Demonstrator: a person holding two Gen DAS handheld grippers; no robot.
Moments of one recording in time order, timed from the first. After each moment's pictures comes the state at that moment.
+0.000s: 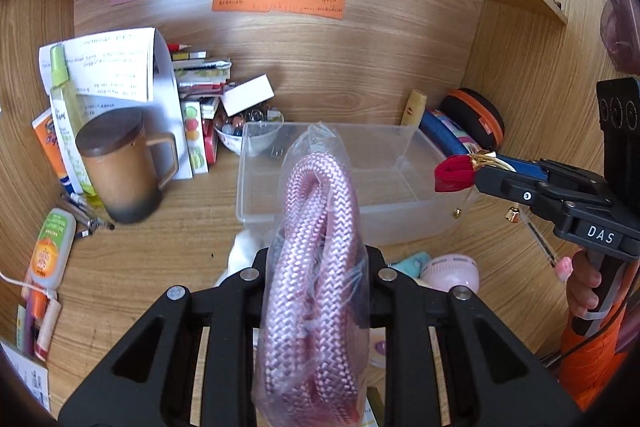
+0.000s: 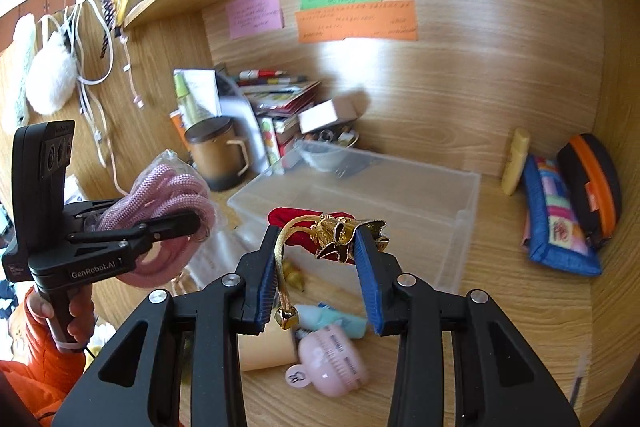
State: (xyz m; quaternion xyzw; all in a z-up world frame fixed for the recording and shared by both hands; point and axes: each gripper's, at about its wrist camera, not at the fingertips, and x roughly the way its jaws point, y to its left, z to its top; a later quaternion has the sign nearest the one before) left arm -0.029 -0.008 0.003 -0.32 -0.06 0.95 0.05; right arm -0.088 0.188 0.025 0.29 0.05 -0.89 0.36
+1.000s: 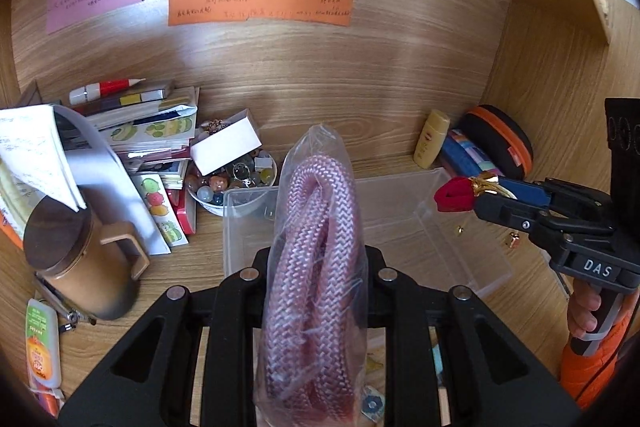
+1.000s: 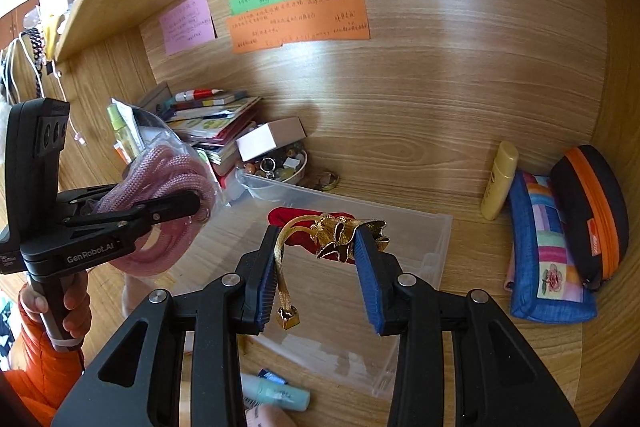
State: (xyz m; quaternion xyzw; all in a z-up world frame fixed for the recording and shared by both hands) left arm -0.149 -0.015 0.015 -0.34 -0.04 0.94 0.07; right arm -0.183 0.177 0.026 0.32 0.03 -0.89 0.32
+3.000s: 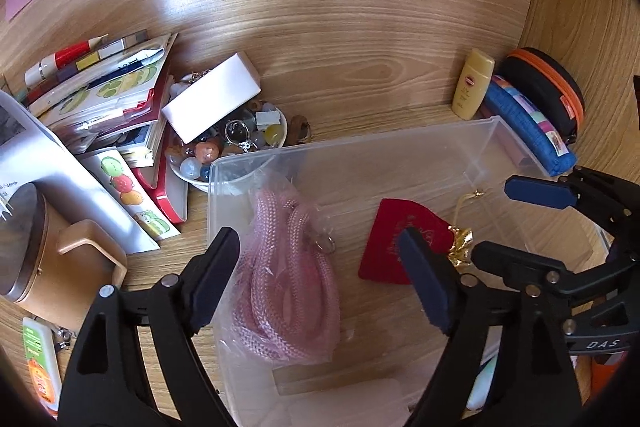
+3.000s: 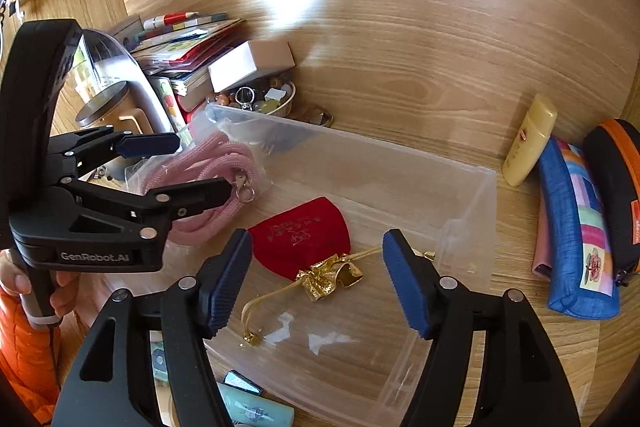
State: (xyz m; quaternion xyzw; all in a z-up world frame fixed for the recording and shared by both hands) left arm -0.203 -0.009 -0.041 -0.41 0.01 0.91 0.05; right arm -0.210 0.138 -0.031 0.38 0.09 -0.87 0.29
